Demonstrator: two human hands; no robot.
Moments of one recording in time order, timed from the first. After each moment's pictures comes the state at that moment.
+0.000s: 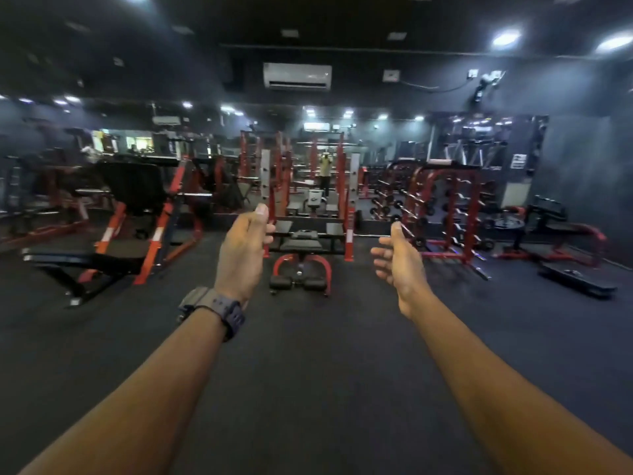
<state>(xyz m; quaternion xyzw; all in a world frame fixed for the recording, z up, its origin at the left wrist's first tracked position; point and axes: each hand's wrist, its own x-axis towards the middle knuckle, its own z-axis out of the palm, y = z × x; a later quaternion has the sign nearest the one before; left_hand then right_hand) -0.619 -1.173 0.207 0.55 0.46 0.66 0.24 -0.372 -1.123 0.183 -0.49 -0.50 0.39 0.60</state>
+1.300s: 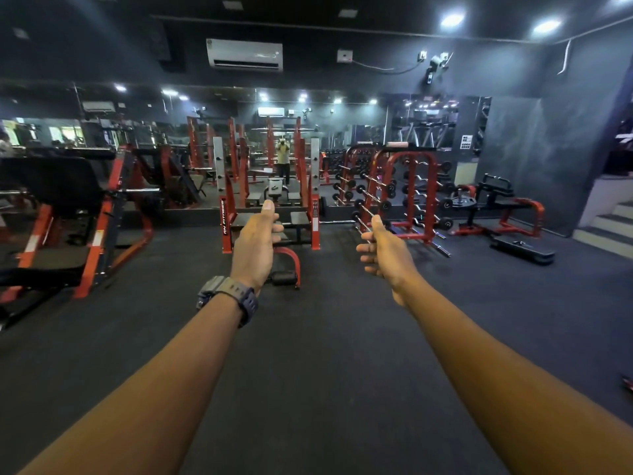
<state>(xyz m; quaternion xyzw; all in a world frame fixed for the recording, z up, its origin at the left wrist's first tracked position) -0.584 -1.026 0.187 0.57 0.45 0.61 0.32 -0.363 -1.031 0.171 -0.54 -0.50 0.34 0.58</state>
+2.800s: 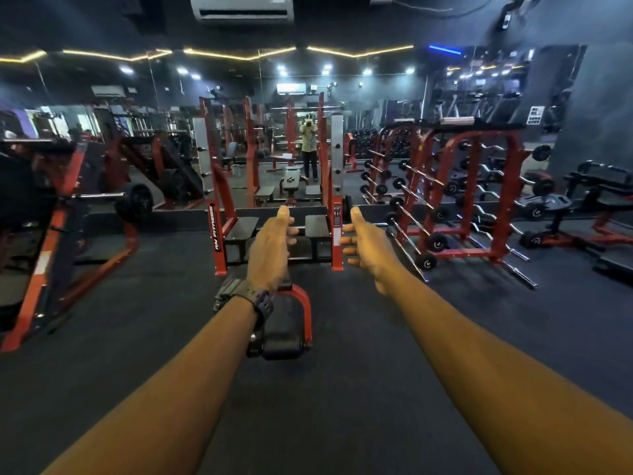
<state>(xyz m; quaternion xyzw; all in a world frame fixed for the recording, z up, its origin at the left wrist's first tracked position) -0.451 -0.044 0.141 0.54 0.48 0.60 0.34 -0.278 -0.027 0.138 -0.53 -0.54 0.40 0.53</state>
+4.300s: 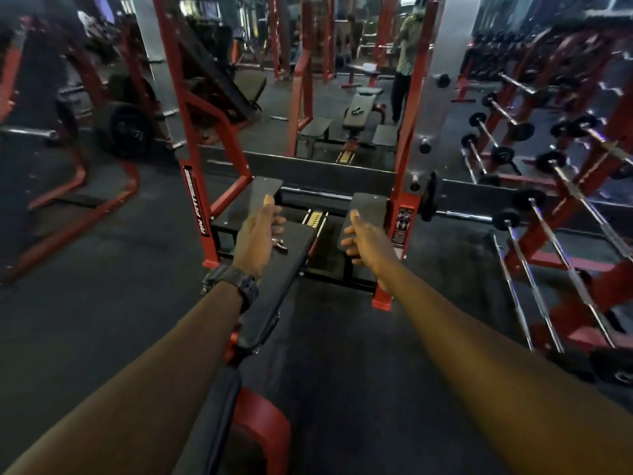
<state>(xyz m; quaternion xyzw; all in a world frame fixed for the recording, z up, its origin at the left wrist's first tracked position) -0.435 1.160 0.015 0.38 0.59 0.62 0.35 -0.242 1.222 0.010 -0.53 -0.59 0.51 0.34</state>
